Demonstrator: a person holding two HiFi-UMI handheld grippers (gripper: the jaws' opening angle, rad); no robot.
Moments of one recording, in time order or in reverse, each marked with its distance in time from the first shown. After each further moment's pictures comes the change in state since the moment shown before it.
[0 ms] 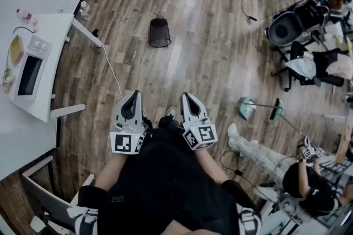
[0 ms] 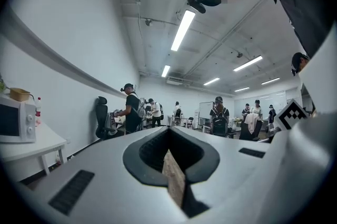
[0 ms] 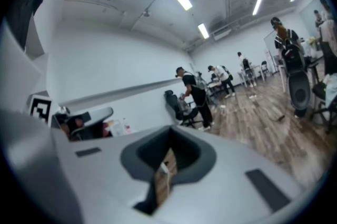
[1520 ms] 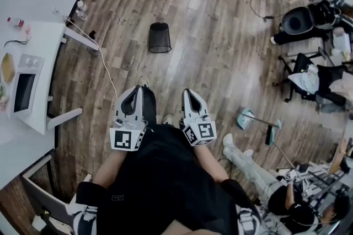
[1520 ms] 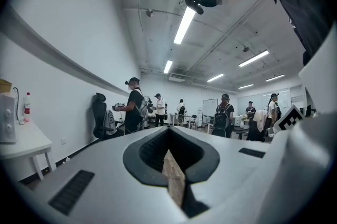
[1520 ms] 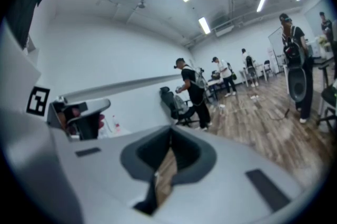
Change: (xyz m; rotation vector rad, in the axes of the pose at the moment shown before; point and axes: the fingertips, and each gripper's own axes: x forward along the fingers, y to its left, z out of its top) left arm 0.163 0.041 -0.028 -0.029 0.043 0.031; right arm 0.140 -0.102 0.027 -0.031 0.040 -0.004
